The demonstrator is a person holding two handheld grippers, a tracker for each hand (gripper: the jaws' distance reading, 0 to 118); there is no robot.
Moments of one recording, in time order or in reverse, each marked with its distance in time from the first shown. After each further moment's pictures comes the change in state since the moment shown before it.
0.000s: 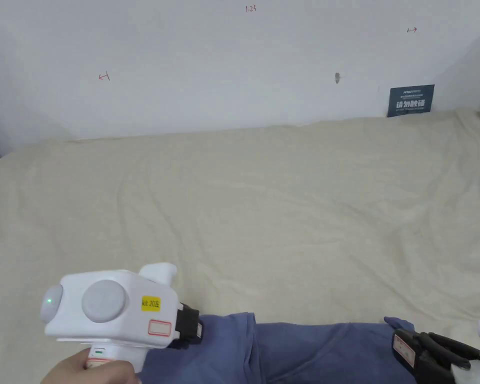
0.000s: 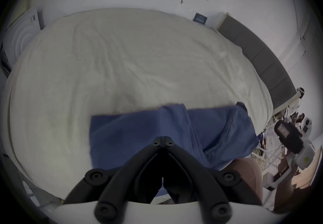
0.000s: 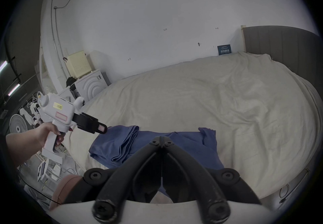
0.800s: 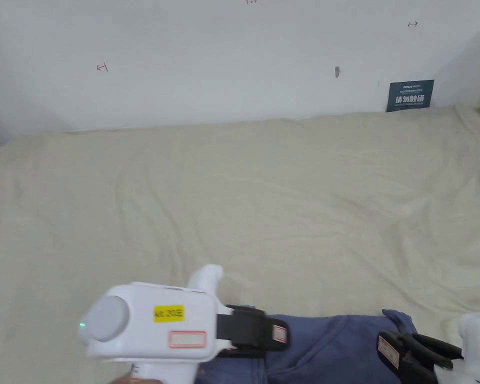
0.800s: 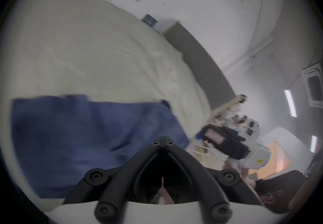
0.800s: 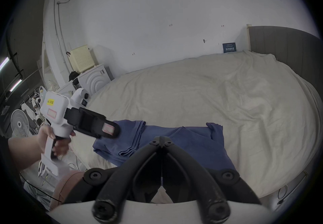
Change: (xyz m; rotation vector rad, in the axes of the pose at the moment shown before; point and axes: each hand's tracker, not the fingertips) left arm -0.015 -0.018 0.032 0.052 -0.579 0.077; right arm -0.014 -0.003 -0.001 -0.040 0.020 0.028
